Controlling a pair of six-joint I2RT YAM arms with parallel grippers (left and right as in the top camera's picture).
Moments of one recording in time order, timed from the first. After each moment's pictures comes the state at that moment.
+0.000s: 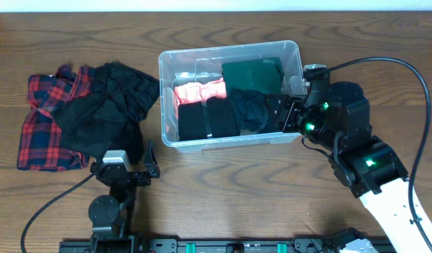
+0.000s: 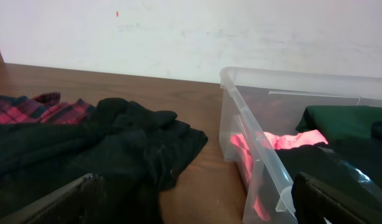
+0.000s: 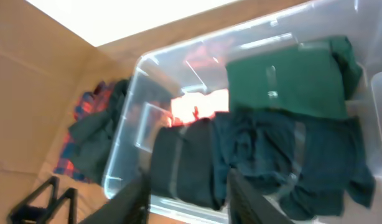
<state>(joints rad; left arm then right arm) 0.02 0.01 0.02 -0.11 0.06 -0.11 0.40 1.11 1.02 -0.47 -0.24 0.57</state>
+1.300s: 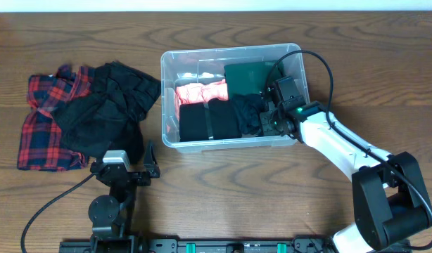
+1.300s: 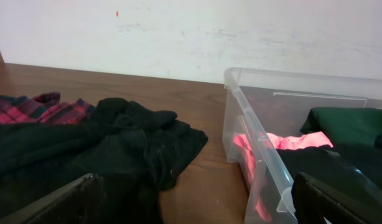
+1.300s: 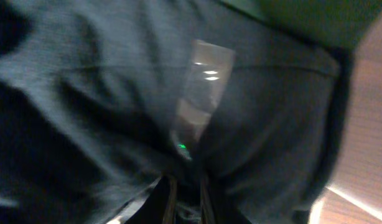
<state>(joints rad) 0.02 0.01 0.02 -0.11 0.06 -0.11 0.40 1.73 1.03 -0.48 0.00 0.17</state>
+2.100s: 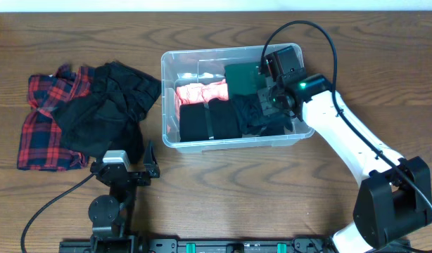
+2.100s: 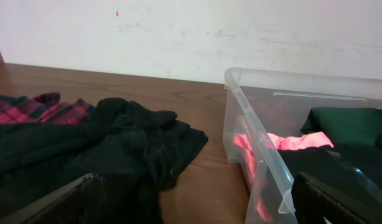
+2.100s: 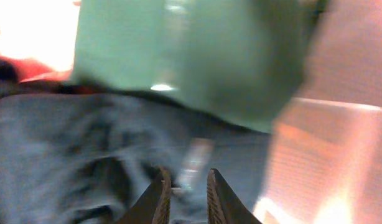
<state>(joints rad) 0.02 0.01 0.02 -0.11 0.06 -0.11 0.41 1.74 1.33 -0.70 -0.01 0.11</state>
